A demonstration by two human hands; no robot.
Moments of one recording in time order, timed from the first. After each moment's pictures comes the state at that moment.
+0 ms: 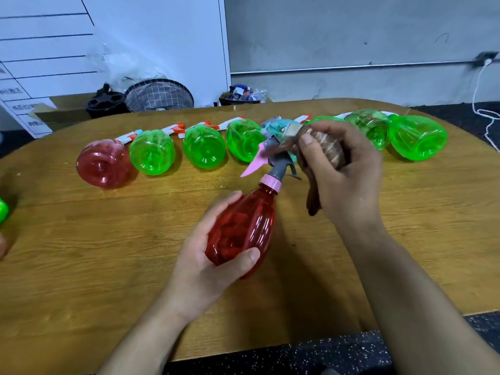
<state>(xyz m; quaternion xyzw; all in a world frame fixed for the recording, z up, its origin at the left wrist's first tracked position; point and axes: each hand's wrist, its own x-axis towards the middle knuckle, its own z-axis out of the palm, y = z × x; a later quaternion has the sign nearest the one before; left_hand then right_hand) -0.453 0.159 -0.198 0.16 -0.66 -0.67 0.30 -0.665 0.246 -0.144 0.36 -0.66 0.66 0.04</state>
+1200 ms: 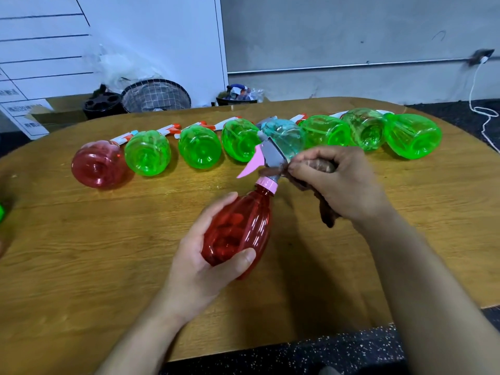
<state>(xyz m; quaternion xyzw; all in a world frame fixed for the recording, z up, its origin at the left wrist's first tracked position) -0.455 0.160 -0.199 0.16 -0.66 -0.66 0.30 -0.689 0.259 -0.141 0.38 -0.69 0.59 -0.15</state>
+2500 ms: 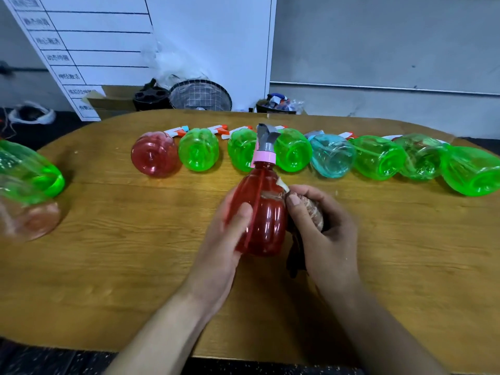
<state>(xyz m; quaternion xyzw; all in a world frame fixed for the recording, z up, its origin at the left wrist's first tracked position) -0.446 0.147 -0.181 0.25 -0.55 -0.73 0.31 -0.590 0.225 -0.188 0.35 -0.56 0.73 -0.18</state>
